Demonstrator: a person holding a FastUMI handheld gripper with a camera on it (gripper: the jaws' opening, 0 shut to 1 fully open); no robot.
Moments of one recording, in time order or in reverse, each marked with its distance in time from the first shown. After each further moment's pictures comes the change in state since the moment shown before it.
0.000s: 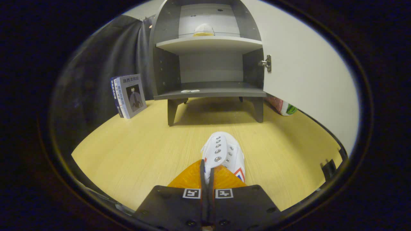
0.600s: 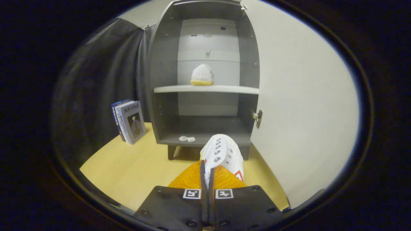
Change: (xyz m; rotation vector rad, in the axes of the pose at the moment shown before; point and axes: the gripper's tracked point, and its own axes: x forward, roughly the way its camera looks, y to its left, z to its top) arm -0.057 -0.013 0.188 -0.039 -0.124 -0.054
